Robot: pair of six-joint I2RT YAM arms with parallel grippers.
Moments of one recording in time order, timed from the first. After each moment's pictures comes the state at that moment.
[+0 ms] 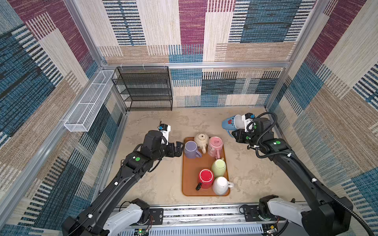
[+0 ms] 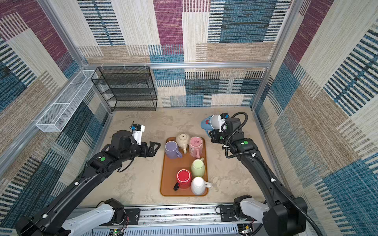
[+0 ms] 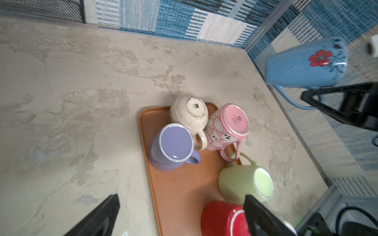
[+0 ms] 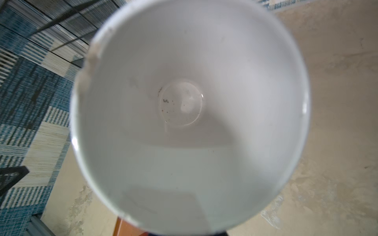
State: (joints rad) left arm -0.49 1.01 0.97 -0.57 0.17 -0.37; right arm 0.25 1.17 1.03 -0.53 -0.24 0.37
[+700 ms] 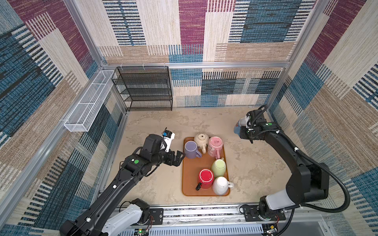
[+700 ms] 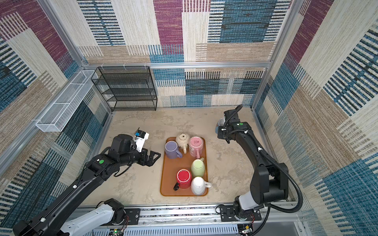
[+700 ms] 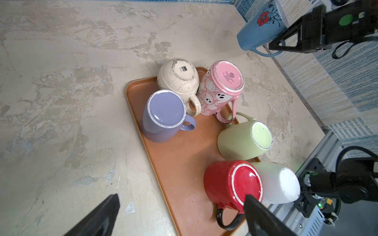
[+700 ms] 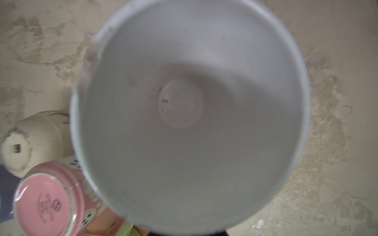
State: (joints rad) left arm -0.49 0.98 0.92 -0.68 0.24 -0.21; right arm 0.13 1.53 1.27 -0.79 0.01 0.24
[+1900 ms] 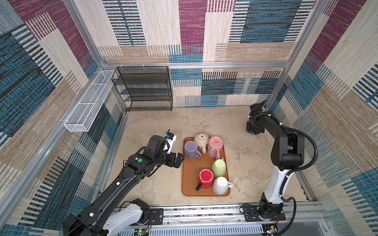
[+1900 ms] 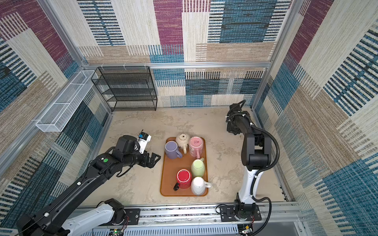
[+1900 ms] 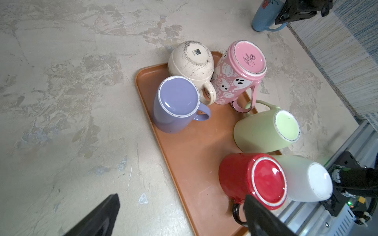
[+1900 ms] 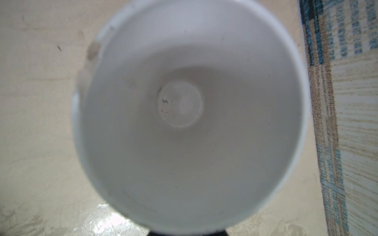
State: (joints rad) left arm -0.52 1.01 0.91 -0.71 0.16 -0.18; right arm -0.04 1.99 1.62 -0.86 0.24 0.20
